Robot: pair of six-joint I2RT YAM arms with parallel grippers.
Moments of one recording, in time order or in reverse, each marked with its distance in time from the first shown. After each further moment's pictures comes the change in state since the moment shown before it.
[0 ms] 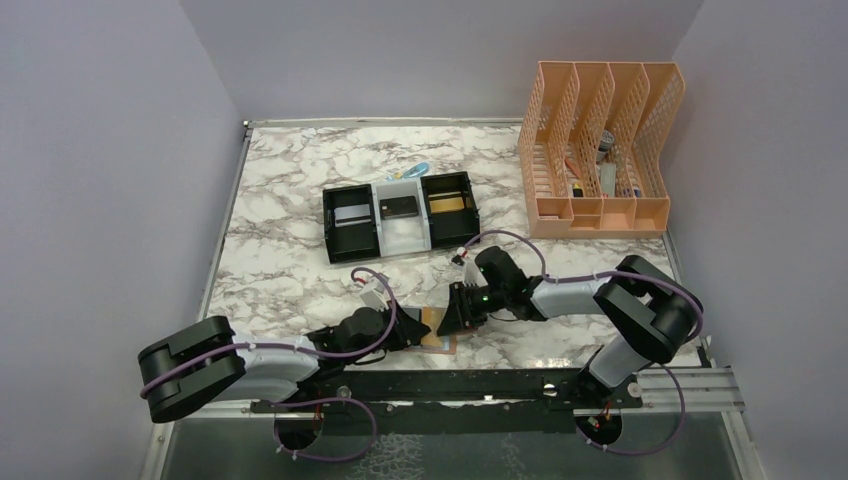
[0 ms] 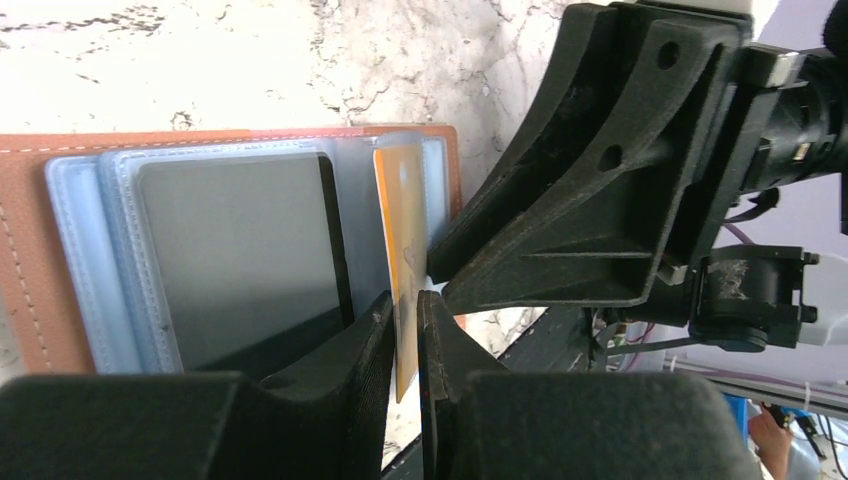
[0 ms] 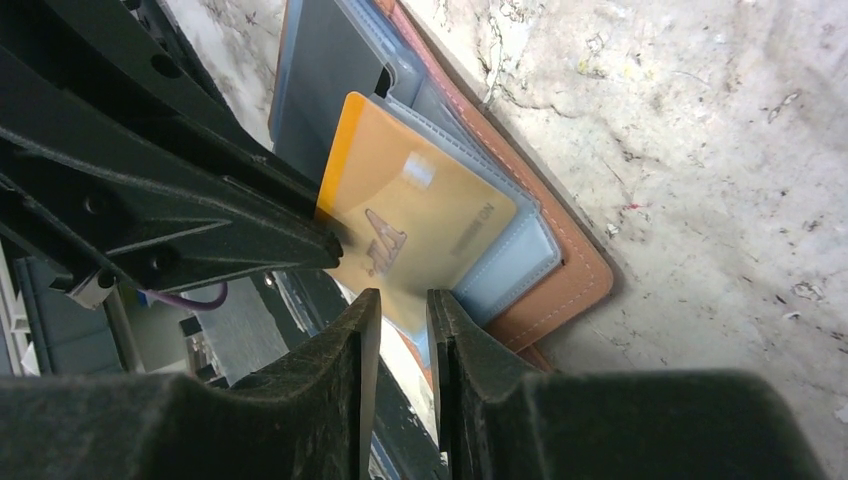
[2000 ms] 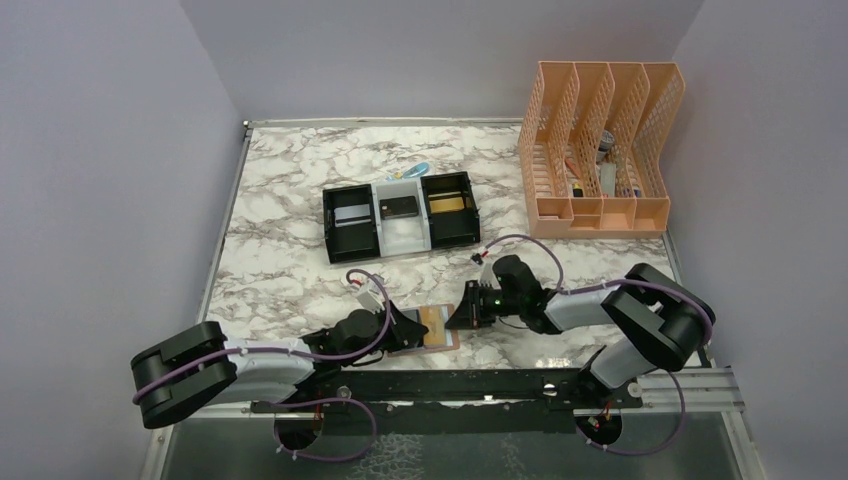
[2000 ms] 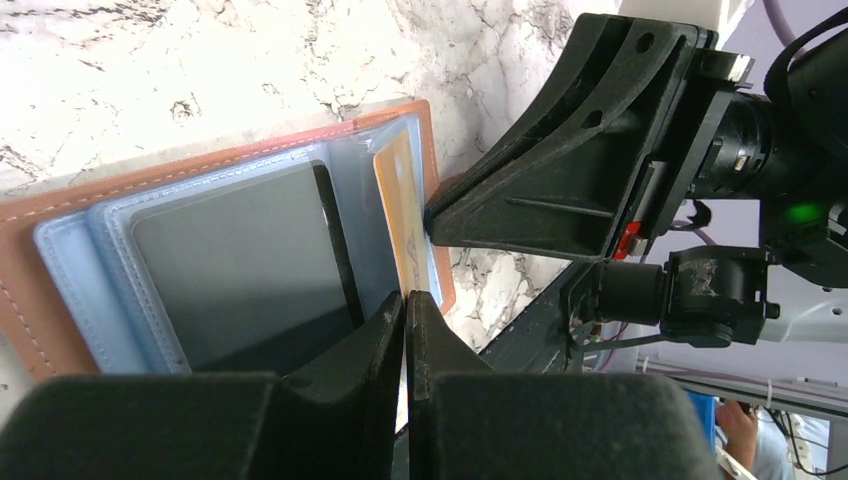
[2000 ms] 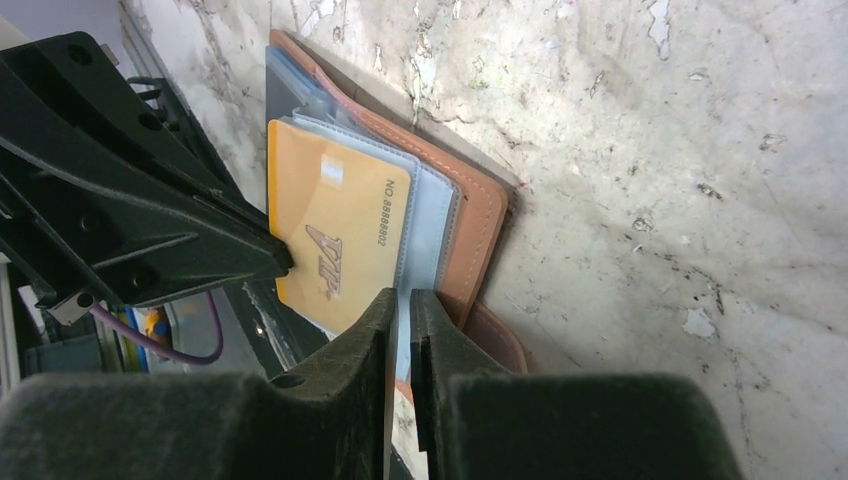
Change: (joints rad) left arm 0.000 -0.063 -0.029 0.001 -0.002 -0.039; right arm -0.028 -0.049 -0.169 0.266 0.098 0.108
